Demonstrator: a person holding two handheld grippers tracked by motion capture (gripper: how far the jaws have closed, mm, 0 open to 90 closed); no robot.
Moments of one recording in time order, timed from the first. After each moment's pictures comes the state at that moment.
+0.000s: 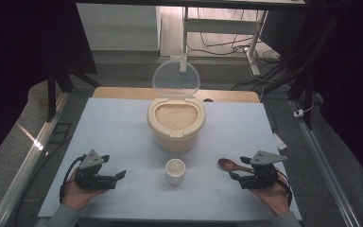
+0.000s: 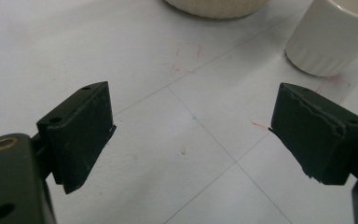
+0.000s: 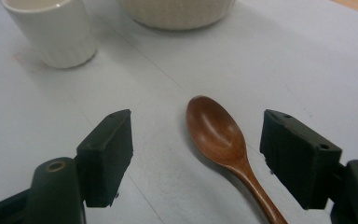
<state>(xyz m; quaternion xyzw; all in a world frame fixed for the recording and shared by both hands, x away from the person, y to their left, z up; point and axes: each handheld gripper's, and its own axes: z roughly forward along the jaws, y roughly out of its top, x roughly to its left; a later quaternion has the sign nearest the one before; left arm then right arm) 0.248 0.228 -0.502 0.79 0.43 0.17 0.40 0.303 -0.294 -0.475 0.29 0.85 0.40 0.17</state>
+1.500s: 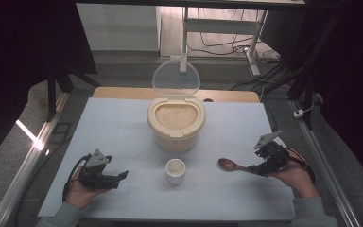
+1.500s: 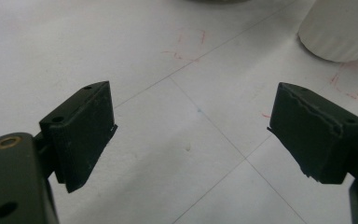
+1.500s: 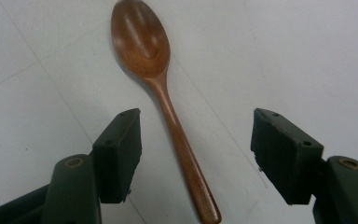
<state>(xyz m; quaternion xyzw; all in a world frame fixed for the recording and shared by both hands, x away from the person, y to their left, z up) 0.255 0.223 -0.510 0.81 0.43 0.16 0.38 0.357 -0.321 -0.444 0.26 0.94 0.19 0.12</state>
